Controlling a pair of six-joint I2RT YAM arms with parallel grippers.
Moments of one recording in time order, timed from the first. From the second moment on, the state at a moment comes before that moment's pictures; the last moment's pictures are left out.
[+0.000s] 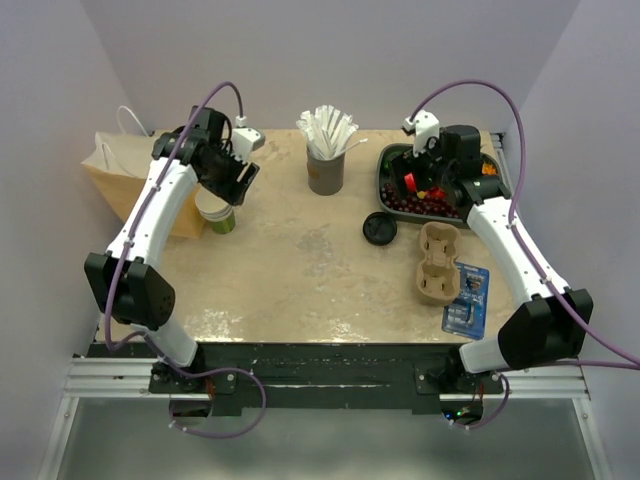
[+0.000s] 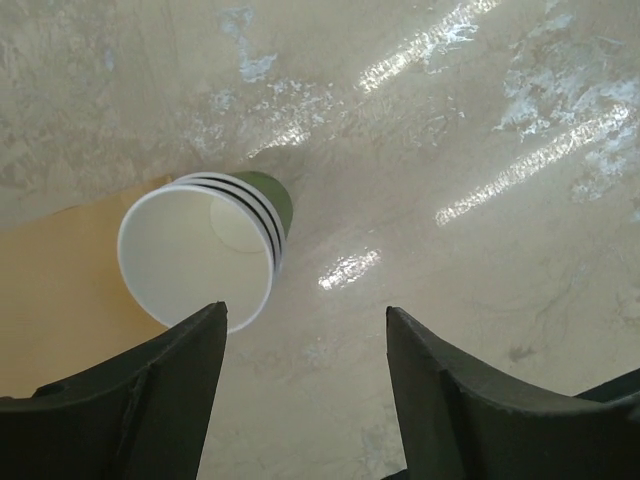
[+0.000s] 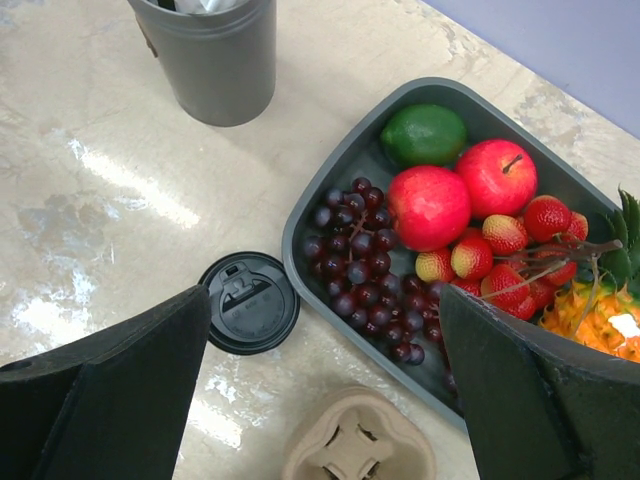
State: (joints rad) left arm -0.21 1.65 1.72 -1.09 0.11 0.38; right arm 0.21 1.42 1.35 -0.44 -0.18 -0.27
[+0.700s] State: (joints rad) left arm -0.21 1.80 1.80 -1.18 -0.04 0.41; right arm 0.21 1.44 1.33 -0.44 -0.21 -0.25
